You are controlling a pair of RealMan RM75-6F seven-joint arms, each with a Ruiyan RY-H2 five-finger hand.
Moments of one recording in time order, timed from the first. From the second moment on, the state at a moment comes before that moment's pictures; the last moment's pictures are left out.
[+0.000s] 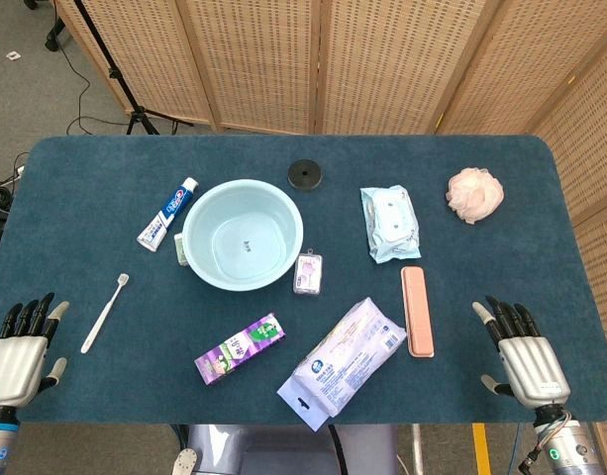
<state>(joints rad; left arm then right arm) -0.07 -1.12 0.03 -1.84 1.39 1.42 0.45 0.14 -1.05 -0.01 -1.89 -1.47 1.32 -0.30</state>
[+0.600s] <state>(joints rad) -0.07 -1.11 0.02 -1.86 1.36 1.42 0.48 0.14 -1.05 -0.01 -1.88 -1.46 1.32 -0.29</state>
